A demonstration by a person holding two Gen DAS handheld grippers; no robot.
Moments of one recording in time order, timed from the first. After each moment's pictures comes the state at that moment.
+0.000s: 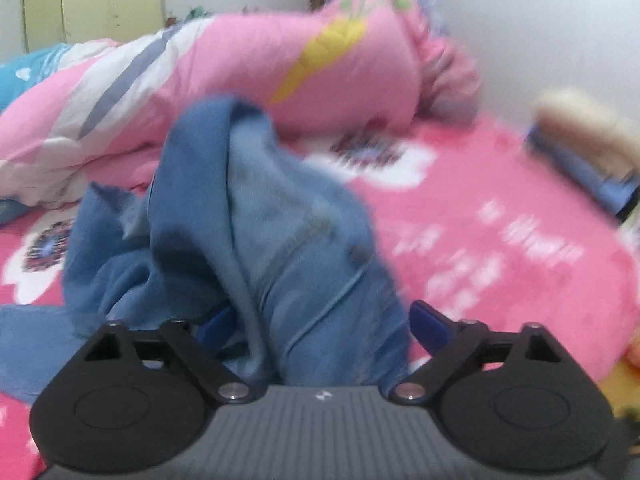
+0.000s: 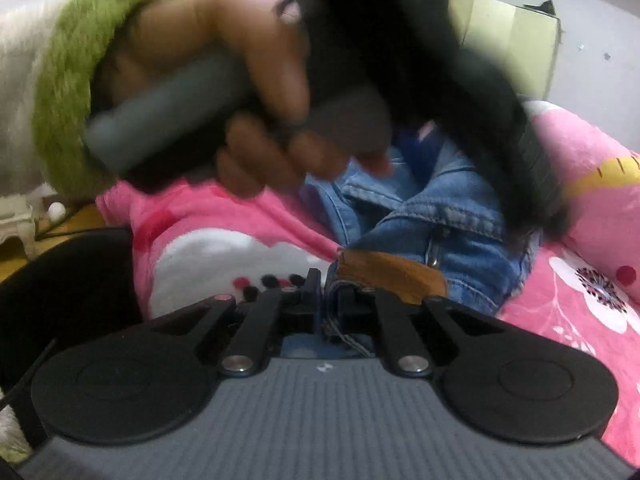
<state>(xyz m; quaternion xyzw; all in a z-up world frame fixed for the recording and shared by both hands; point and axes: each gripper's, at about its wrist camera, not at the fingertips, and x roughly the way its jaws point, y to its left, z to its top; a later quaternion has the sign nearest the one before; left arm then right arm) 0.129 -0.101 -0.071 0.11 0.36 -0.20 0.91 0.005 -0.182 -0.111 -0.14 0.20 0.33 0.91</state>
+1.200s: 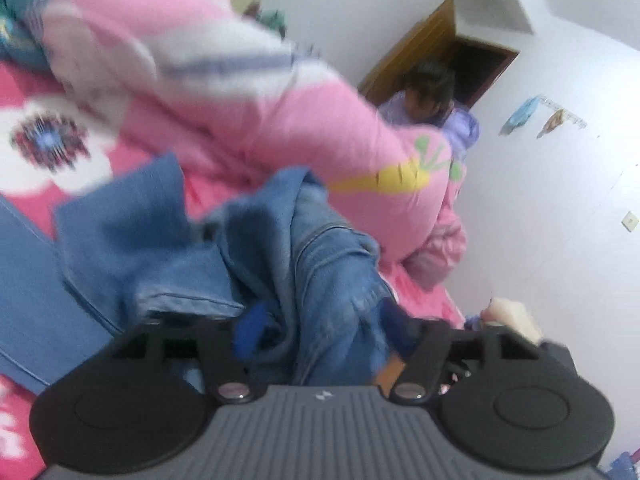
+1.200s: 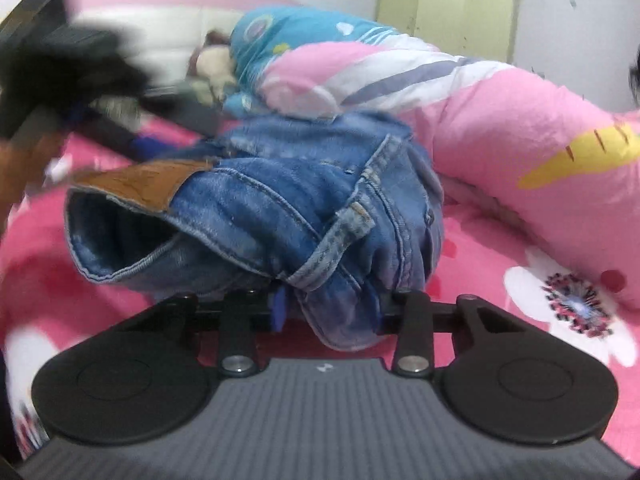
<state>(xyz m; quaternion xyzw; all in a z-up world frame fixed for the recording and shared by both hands) 0.174 0.075 -0.051 -0.25 0.29 -0.27 0.88 0.175 -0.203 -0.078 -0.07 0.24 0.29 0.92</state>
